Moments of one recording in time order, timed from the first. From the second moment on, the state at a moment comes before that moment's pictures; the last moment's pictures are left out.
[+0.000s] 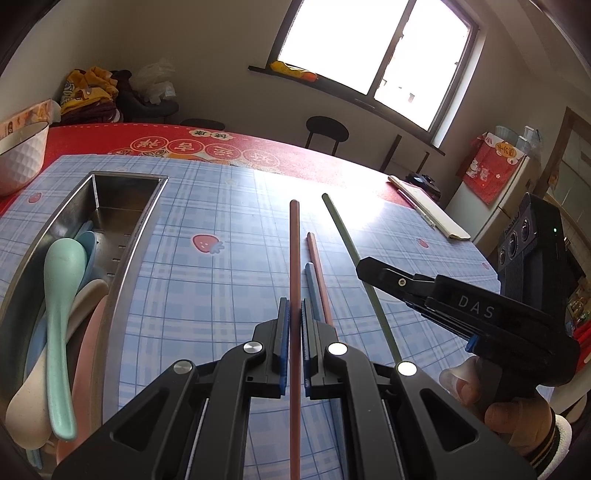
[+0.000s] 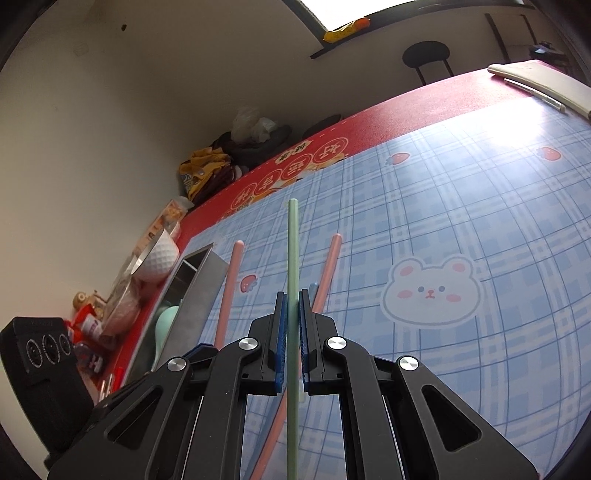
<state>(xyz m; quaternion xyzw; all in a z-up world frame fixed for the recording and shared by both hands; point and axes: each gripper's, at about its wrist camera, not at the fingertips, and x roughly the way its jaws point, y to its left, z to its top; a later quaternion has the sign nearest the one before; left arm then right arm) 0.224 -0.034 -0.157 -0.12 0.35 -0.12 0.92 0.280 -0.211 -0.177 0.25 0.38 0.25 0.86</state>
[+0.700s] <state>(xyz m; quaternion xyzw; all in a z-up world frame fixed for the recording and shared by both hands) 0.191 0.071 -0.090 -0.15 0.37 -0.08 0.91 0.280 -0.222 -0.183 0.27 0.38 0.25 0.85</state>
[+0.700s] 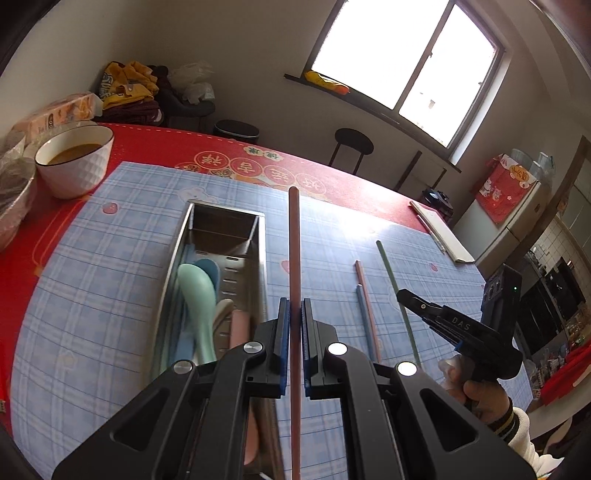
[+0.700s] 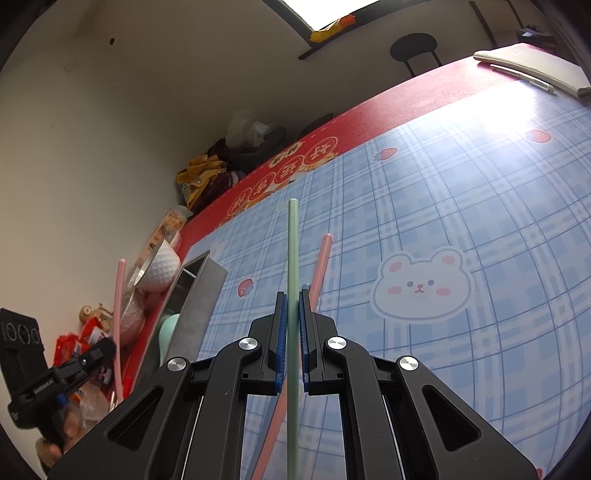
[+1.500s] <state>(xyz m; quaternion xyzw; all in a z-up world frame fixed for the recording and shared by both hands) 0.238 0.103 -0.132 -0.01 0.44 0.02 0.90 0.280 -0.219 -0.185 0.27 0.39 0.25 0.85</state>
